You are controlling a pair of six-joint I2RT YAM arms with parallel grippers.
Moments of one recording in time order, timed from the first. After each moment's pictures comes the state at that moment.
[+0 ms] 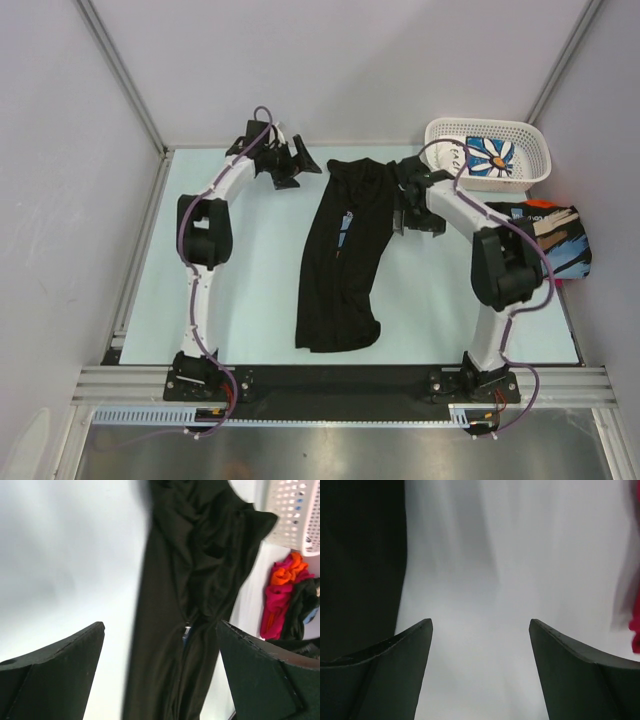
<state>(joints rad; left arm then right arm) -0.20 2.40 2.10 -0.50 0.56 -0.58 0.34 1.86 1.47 -0.85 0.31 0.43</state>
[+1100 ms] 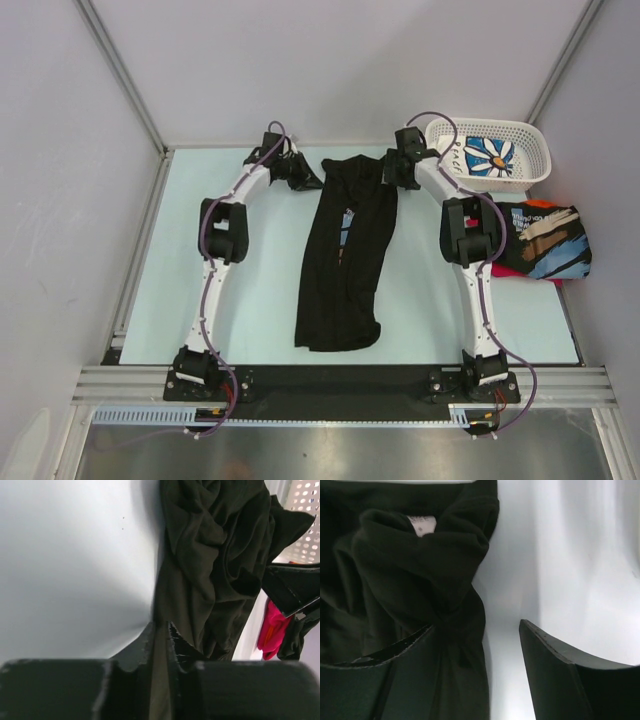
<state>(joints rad) -0.23 2.70 2.36 -0.48 0.61 -0.67 0.23 2.47 2.13 -0.56 0.12 0.35</state>
